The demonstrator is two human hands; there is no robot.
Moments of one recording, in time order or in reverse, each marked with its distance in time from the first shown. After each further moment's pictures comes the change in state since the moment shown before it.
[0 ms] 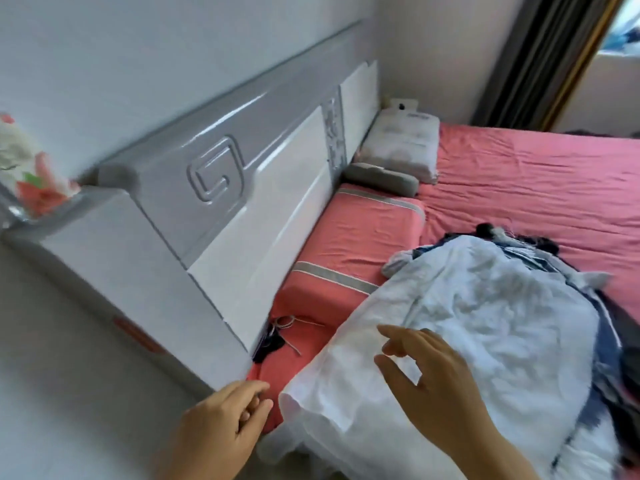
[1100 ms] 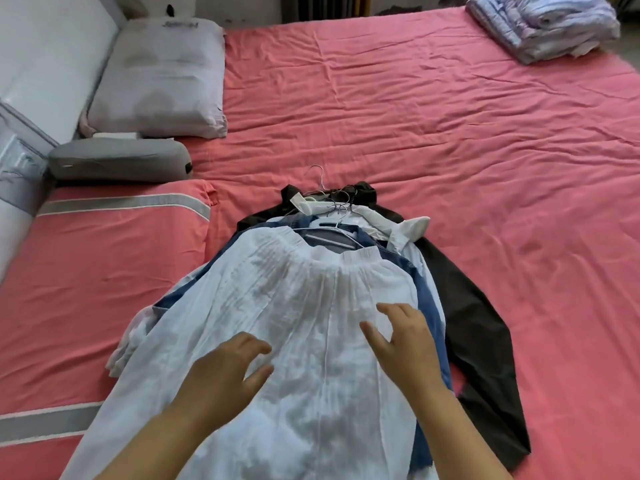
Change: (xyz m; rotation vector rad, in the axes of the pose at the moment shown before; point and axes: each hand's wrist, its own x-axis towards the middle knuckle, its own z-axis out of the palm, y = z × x) left_hand 0.339 0.314 0.430 0.090 -0.793 0.360; right_hand 0.078 0.538 -0.161 -0.220 0.091 0.834
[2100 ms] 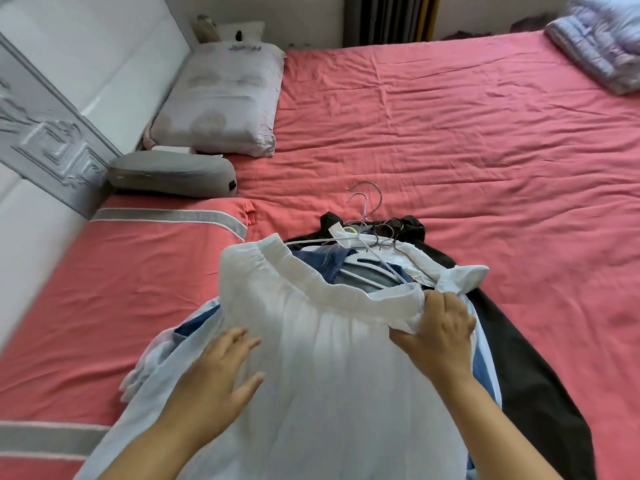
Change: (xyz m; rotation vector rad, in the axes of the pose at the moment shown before) left_hand 0.046 -0.039 -0.001 -0.011 0.233 -0.174; right_hand 0.135 0.033 0.045 -0.179 0.270 -0.199
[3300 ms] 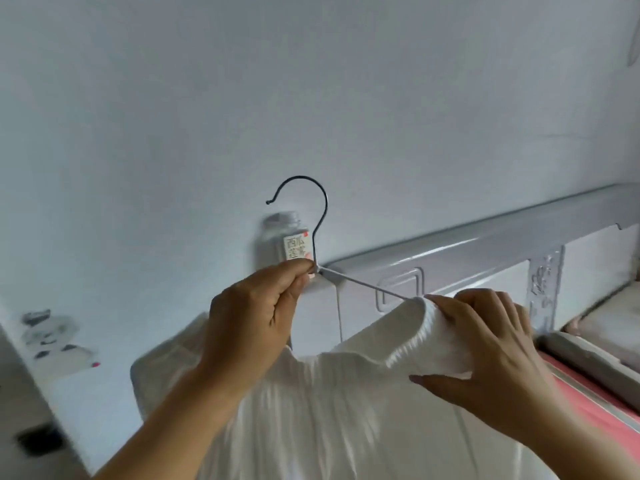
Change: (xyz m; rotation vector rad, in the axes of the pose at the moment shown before) left_hand -0.642 -0.159 -0.376 0.283 1.406 -0.360; right_hand -0.364 -0.612 -0.302 0.601 0.005 -1.518
